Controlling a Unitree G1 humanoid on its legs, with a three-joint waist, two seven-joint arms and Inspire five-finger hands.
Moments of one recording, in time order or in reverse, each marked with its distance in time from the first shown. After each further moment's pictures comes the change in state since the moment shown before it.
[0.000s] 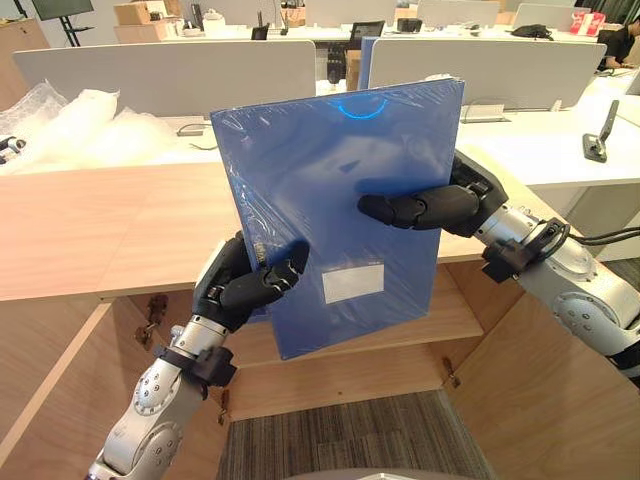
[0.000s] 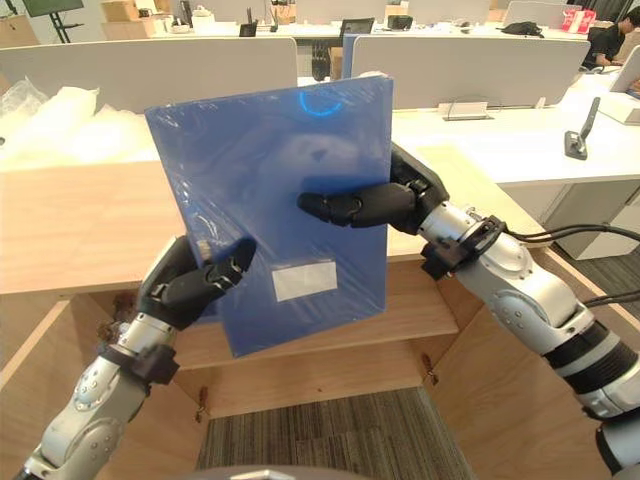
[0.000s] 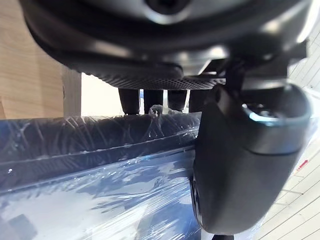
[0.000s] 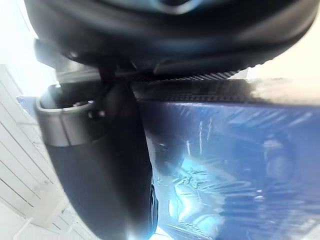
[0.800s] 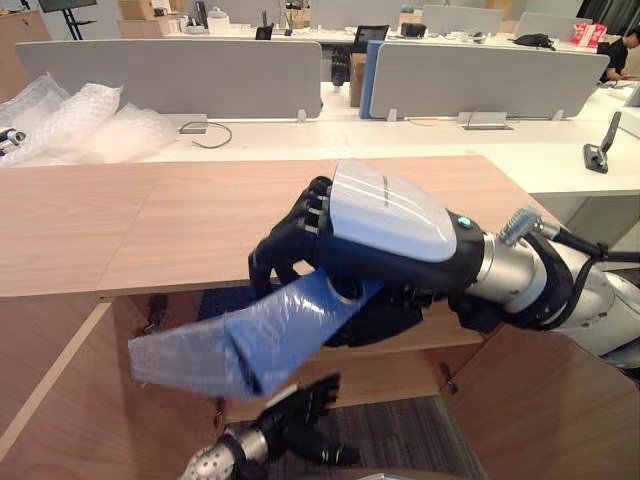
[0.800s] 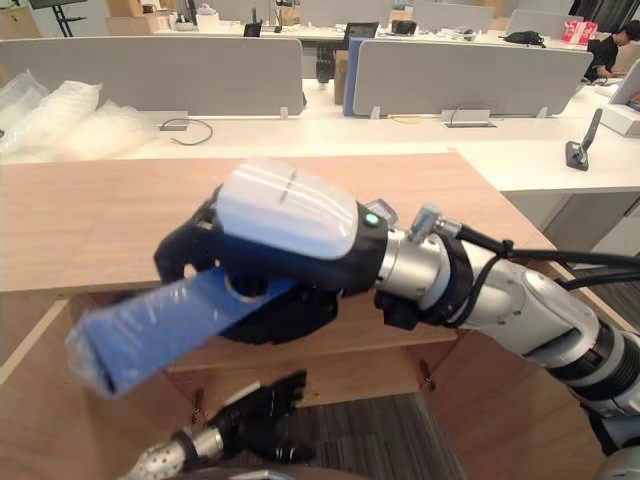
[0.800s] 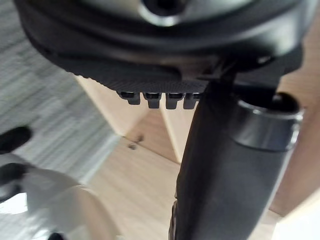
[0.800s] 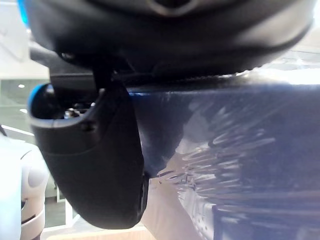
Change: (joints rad) left arm 0.028 -0.128 -0.368 0.792 0.366 0.108 -0.268; right arm -0.077 0.031 -0.015 -0.433 -1.116 -0.267 -0.054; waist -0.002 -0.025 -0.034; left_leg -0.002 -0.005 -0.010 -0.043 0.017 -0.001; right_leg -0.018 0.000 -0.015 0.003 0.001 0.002
